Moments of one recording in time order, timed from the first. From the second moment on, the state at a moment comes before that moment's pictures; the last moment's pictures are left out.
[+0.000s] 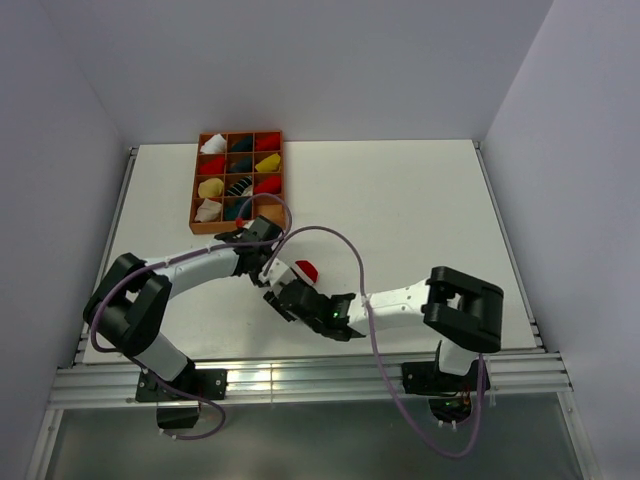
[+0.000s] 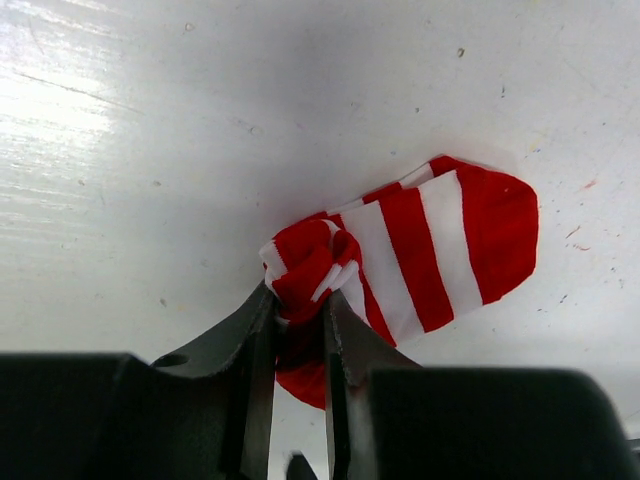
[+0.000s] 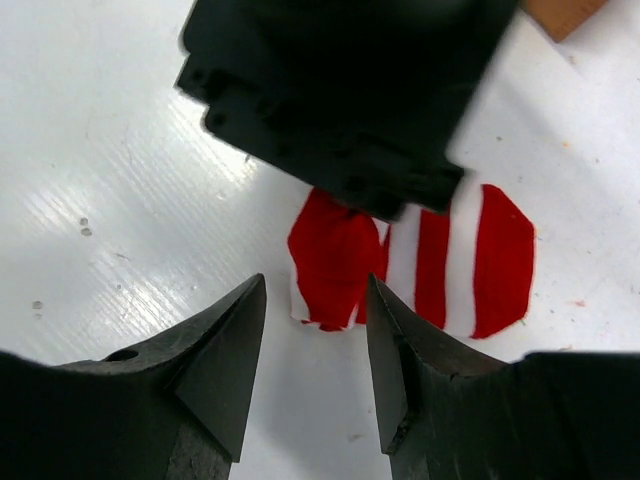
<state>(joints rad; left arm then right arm) -0.64 1.59 0.90 -0.45 -0.08 -0.99 1.23 1.63 0.79 0.27 0.43 0.13</state>
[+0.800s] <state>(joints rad) -0.63 1.59 0.90 -0.46 -0.08 -0.98 1.31 1.91 0.94 0.27 0.71 0.04</state>
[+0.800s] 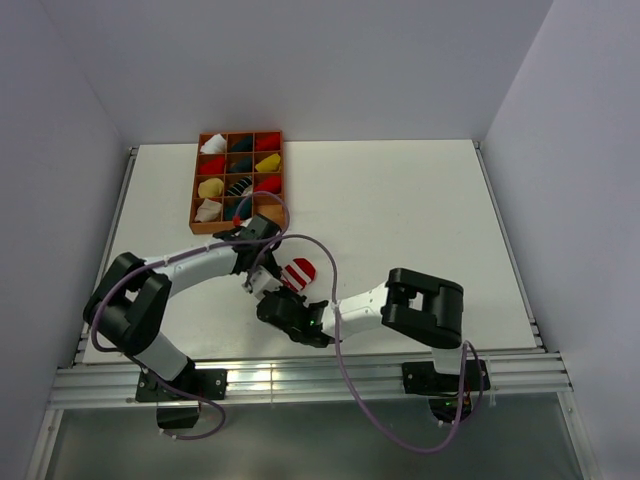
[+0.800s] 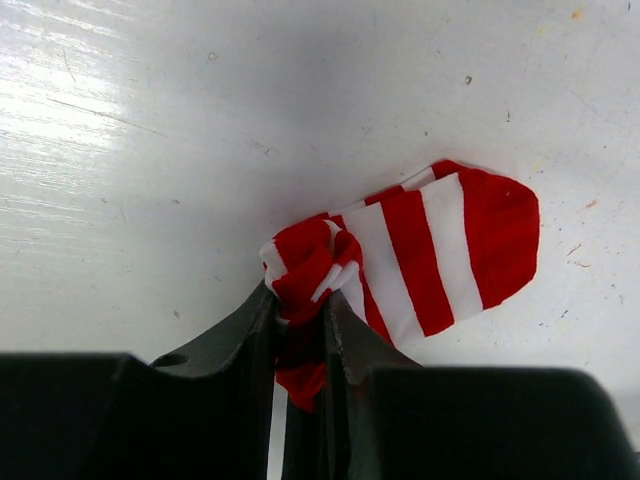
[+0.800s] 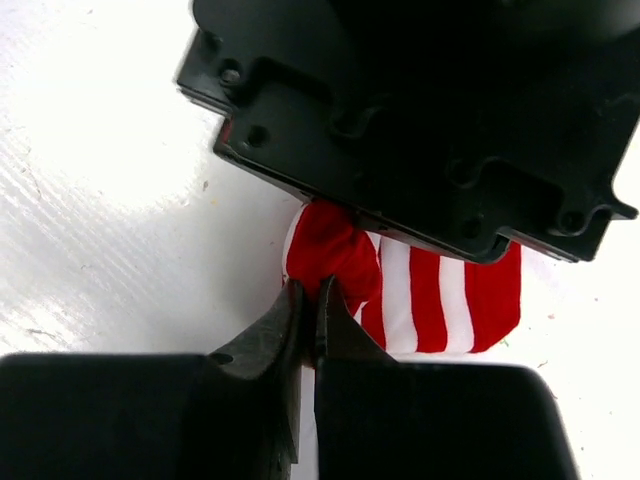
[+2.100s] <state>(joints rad) -0.55 1.28 0.57 -0.09 -0.03 -1.10 0.68 1.97 0.89 0.47 -0.70 0.52</state>
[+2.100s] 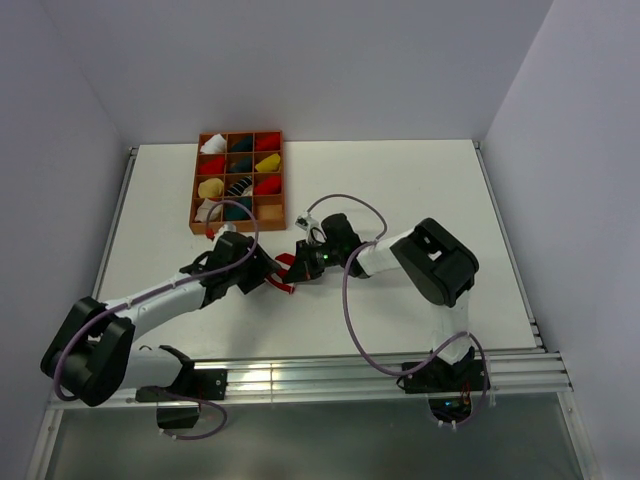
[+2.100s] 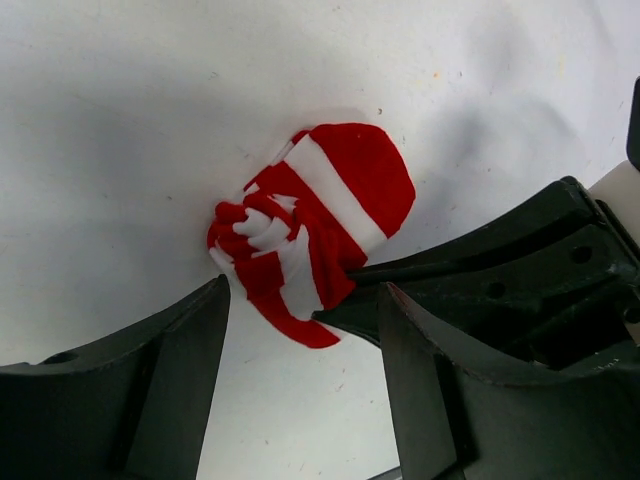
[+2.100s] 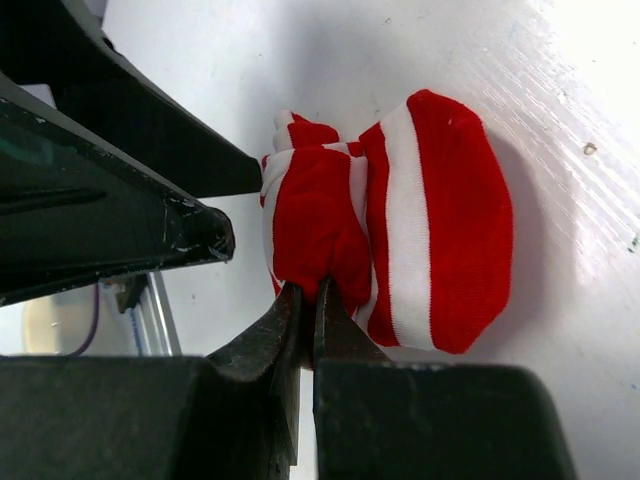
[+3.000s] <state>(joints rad) -0.55 1.40 0.52 0.03 -0.11 -1.25 0.66 2.00 0.94 0.42 -0.75 0.57</state>
